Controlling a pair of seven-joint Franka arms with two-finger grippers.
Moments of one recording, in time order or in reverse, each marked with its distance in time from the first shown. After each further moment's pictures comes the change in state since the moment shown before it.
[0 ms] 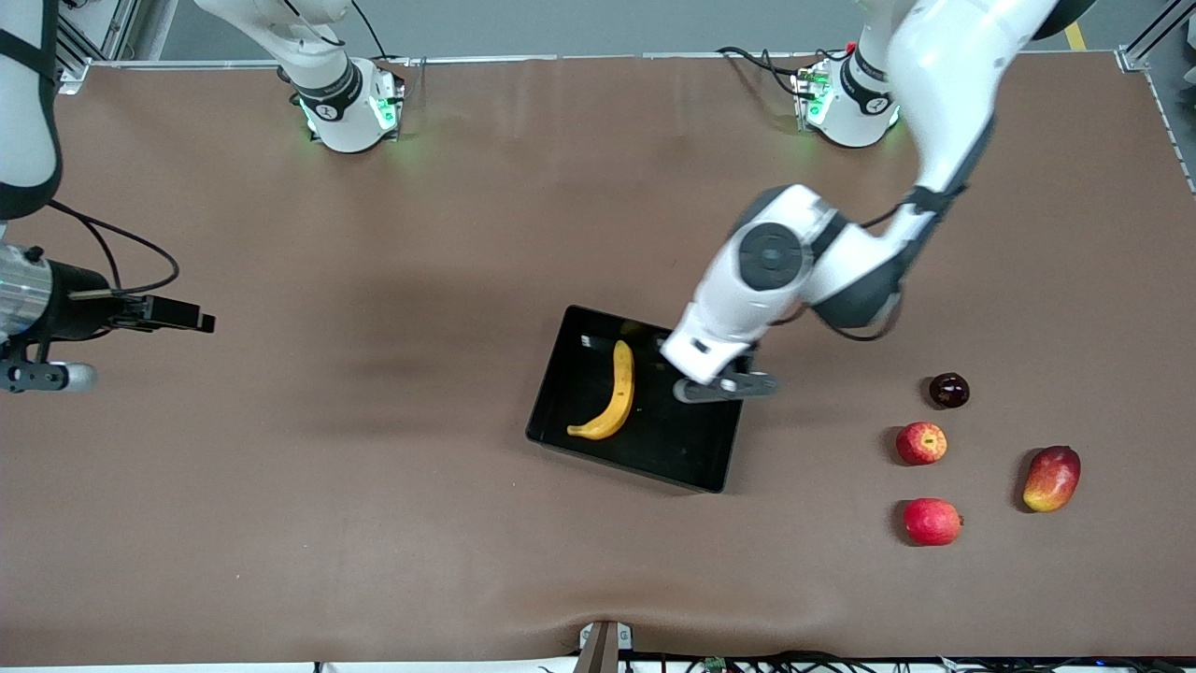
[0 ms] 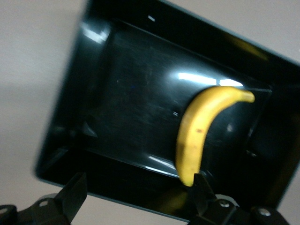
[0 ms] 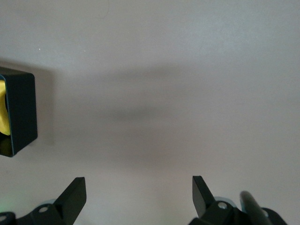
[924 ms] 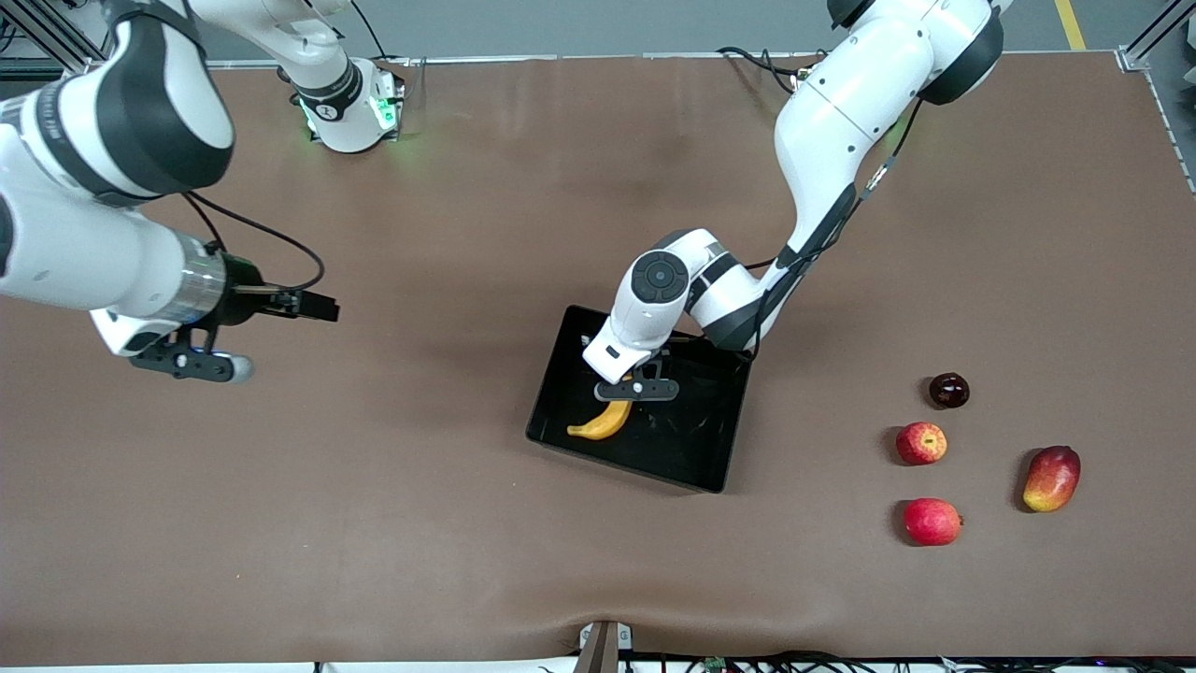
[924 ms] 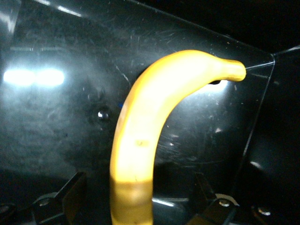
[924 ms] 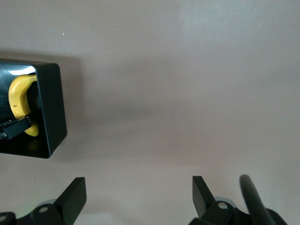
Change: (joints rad) left arm -0.272 0.236 0.205 0.065 0.074 0.287 -0.040; right arm 0.241 0.011 0.006 0.000 0.001 0.001 0.334
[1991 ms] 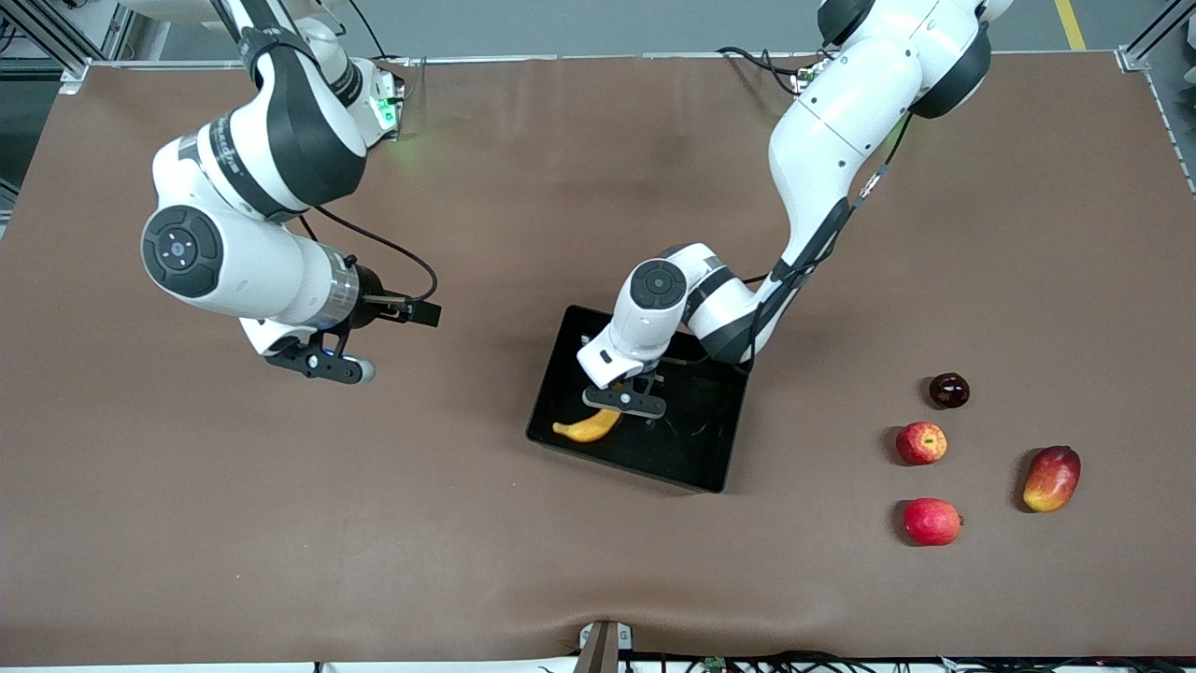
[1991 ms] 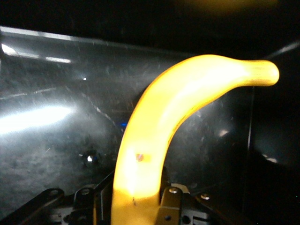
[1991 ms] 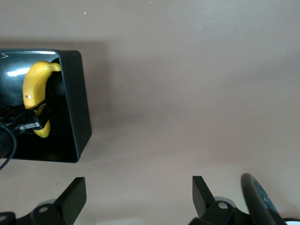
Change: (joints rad) left arm -0.014 0.053 0.023 0.075 0.046 0.059 0.138; right arm 0.151 0.061 0.000 -0.048 0.042 0.131 0.188
